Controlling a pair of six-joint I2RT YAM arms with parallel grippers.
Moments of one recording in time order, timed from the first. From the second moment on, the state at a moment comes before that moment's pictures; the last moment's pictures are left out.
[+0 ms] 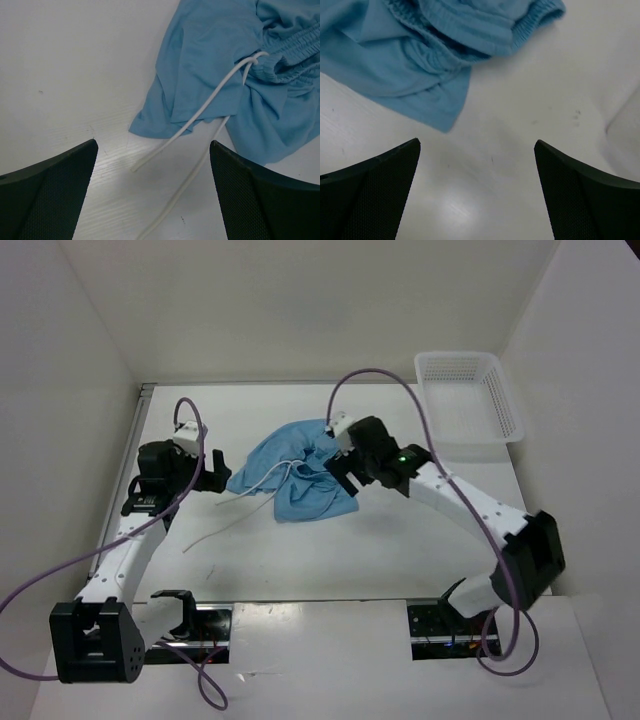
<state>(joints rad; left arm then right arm) 0.04 1.04 0.70 -0.11 0.30 0.07 0.65 1.37 1.20 -0.63 0.19 -0.17</state>
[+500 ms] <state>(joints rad) 0.05 1.08 0.70 -0.17 0.42 0.07 0.69 1.93 1.42 -0.32 -0.04 -0.30</state>
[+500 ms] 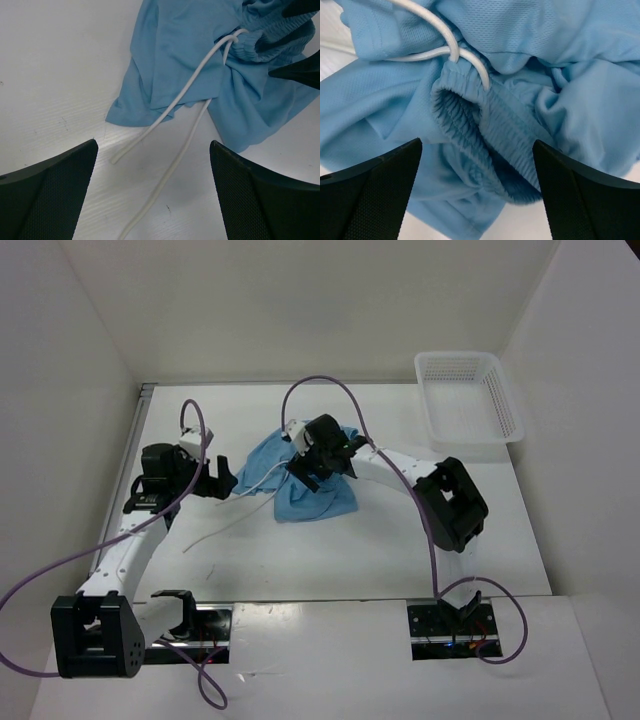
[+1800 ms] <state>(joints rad) -0.43 1.48 0.84 -0.15 0.31 0.07 0.33 1.69 1.37 -0.47 -0.21 -0.16</state>
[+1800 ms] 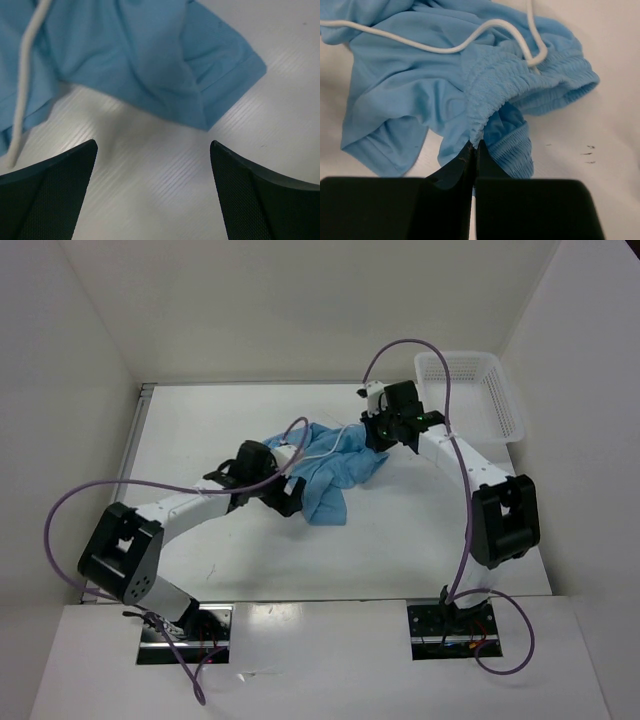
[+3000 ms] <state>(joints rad) -0.39 1.80 1.16 0.09 -0.14 0.07 0.15 1.76 1.63 -0.41 -0.17 -0.11</state>
